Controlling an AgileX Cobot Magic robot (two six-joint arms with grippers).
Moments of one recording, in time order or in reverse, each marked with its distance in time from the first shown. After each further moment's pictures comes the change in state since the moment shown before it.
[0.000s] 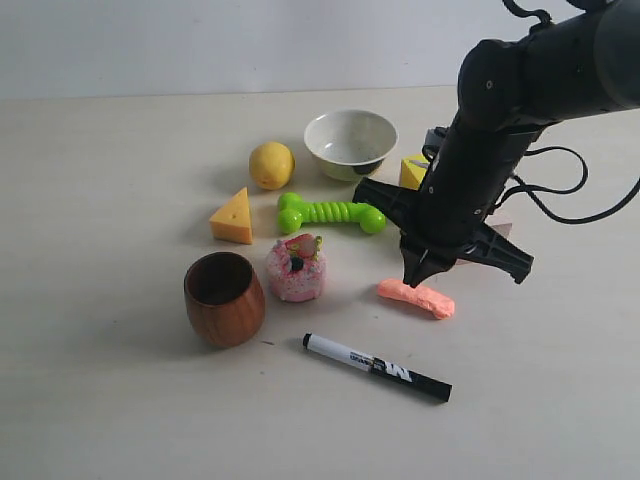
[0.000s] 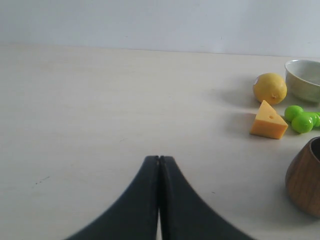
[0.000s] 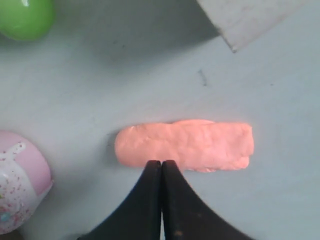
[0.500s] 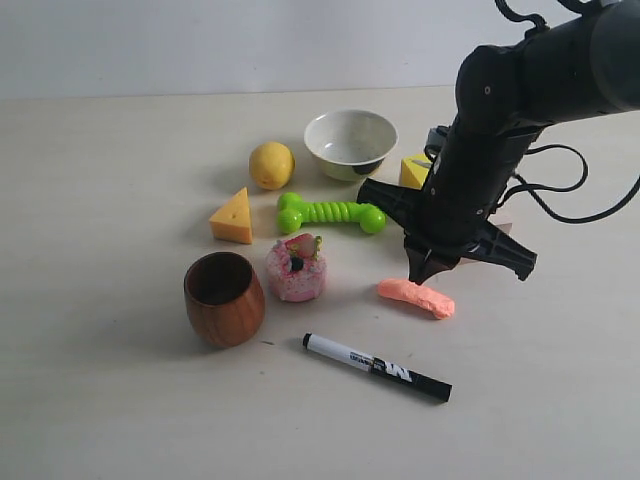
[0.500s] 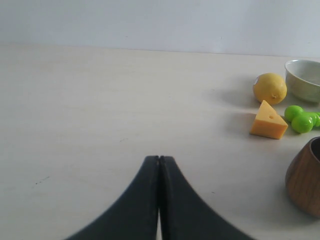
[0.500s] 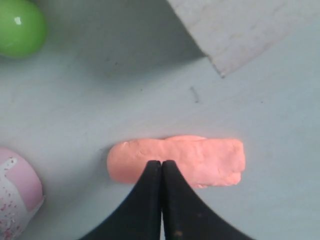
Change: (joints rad) left arm 0.000 0.000 0.000 0.000 0.000 0.000; right arm 0.000 0.005 0.000 -0.053 -0.016 0.030
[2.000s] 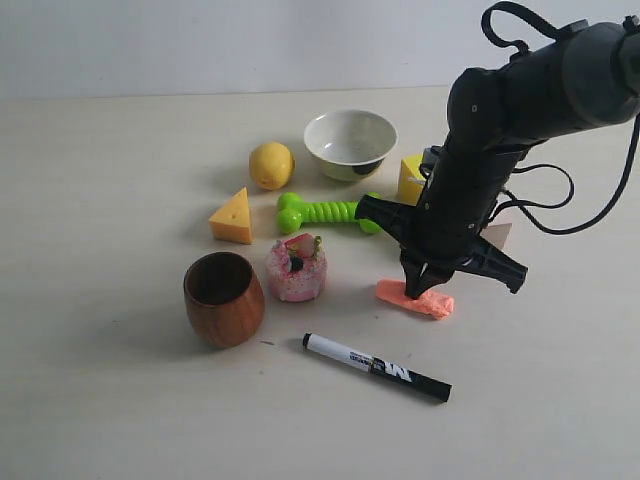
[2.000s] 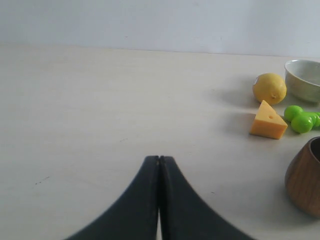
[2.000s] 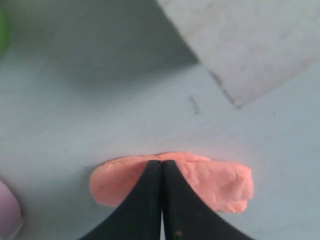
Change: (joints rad) left arm 0.000 0.000 0.000 0.000 0.000 0.000; right arm -0.004 0.084 -0.012 0.053 -0.014 -0.051
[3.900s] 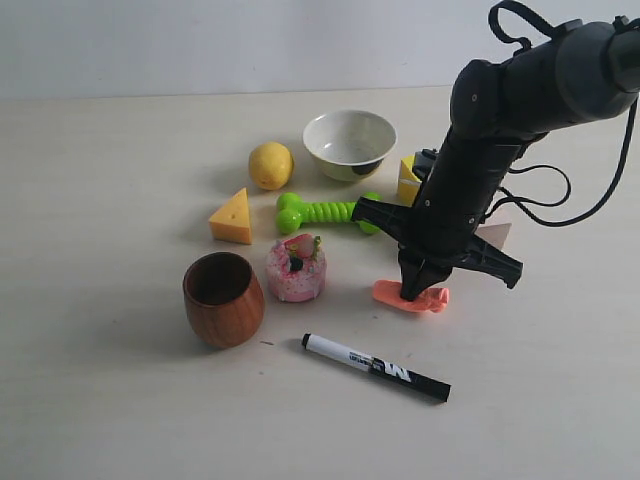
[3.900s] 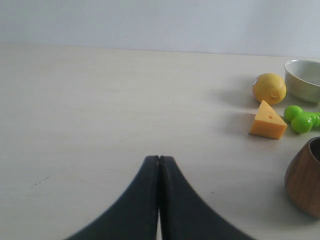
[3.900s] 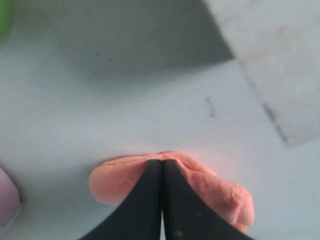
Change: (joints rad) left arm 0.000 0.000 0.000 0.000 0.000 0.000; right arm -0.025 0.072 -0.047 0.099 0.076 -0.173
